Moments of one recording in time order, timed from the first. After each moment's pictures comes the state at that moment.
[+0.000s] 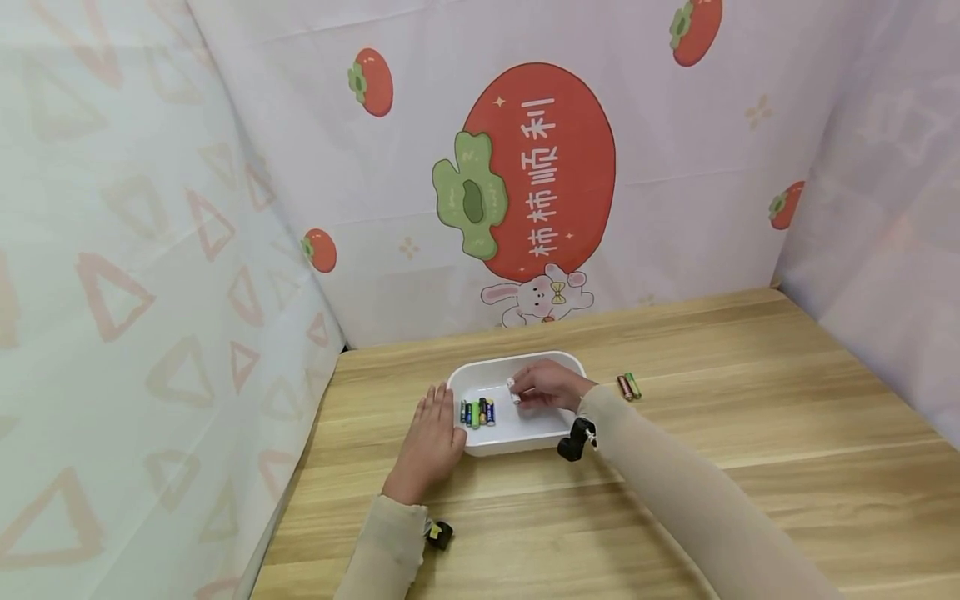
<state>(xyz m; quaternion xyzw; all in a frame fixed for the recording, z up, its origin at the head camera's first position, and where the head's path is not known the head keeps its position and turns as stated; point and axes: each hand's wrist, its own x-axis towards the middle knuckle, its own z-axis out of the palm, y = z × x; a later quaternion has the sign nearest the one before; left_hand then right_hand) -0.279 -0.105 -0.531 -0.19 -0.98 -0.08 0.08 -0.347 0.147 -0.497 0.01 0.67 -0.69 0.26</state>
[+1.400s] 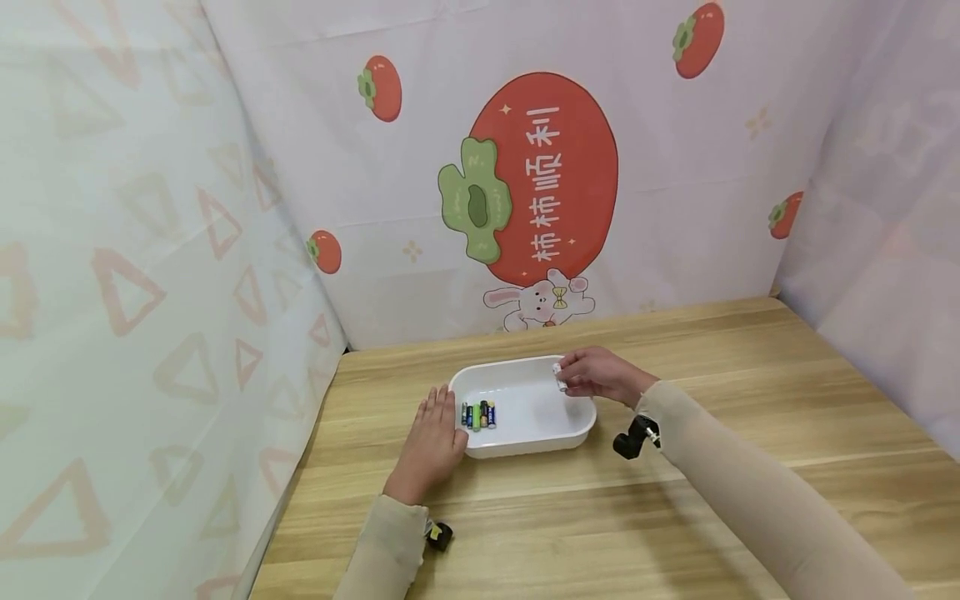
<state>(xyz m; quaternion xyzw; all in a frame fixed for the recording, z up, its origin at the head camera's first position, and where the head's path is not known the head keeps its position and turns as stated) -0.273 -0.104 -0.523 -0.19 -0.98 -0.09 0.07 -0.332 0.221 -0.466 0.01 0.69 -0.68 0.23</state>
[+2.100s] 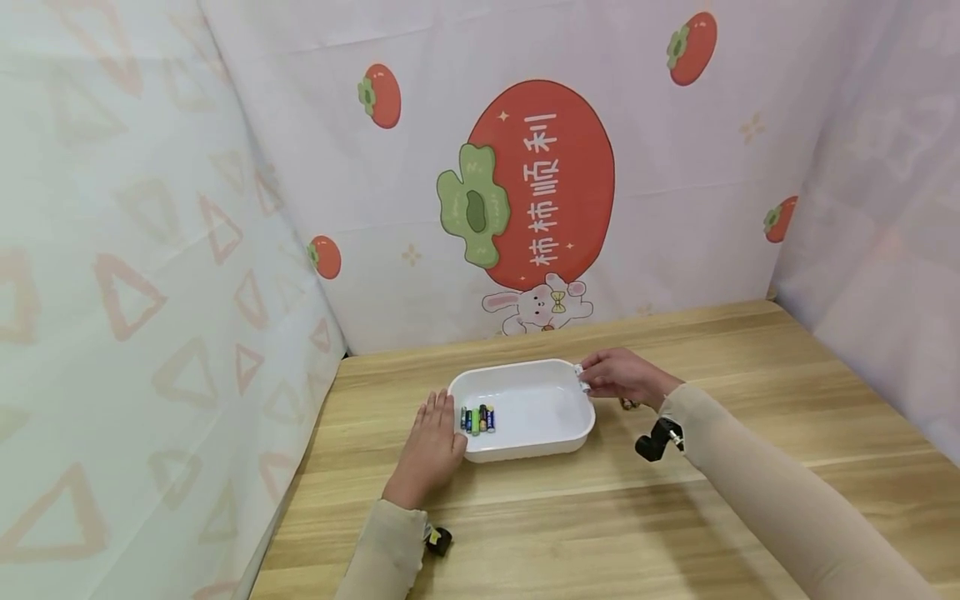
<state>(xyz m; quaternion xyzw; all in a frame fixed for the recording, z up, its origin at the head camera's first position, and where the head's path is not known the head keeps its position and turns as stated) -0.272 -0.104 -0.525 -0.19 -0.97 -0.09 0.07 -0.329 0.258 -0.473 0.00 0.71 -0.67 0.20</state>
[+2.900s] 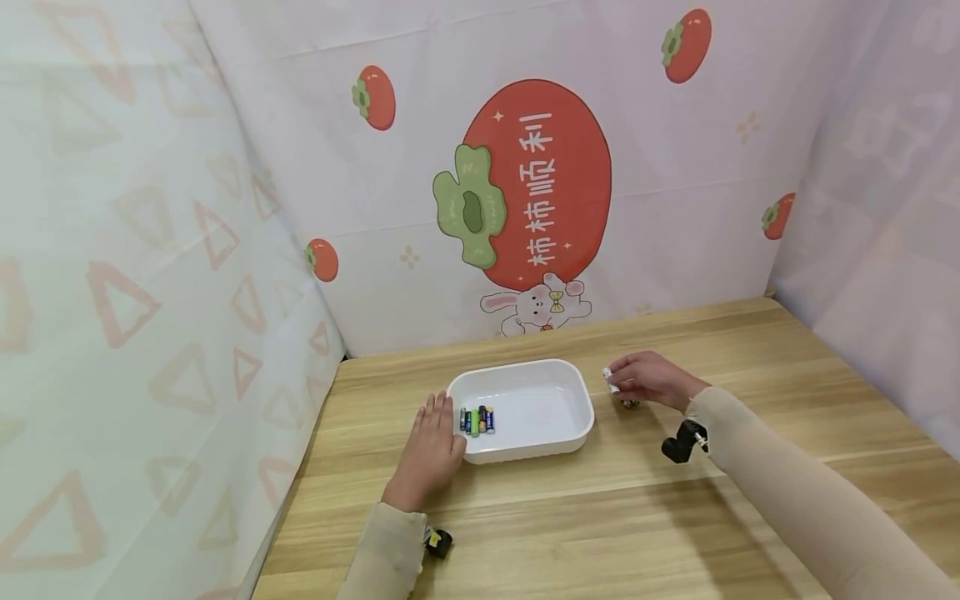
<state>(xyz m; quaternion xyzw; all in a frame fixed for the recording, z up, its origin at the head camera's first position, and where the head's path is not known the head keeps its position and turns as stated) -0.272 -0.104 -0.529 -0.18 -0.97 -0.10 0.08 -0.325 0.304 -0.489 0.00 0.73 -0.66 0.19</state>
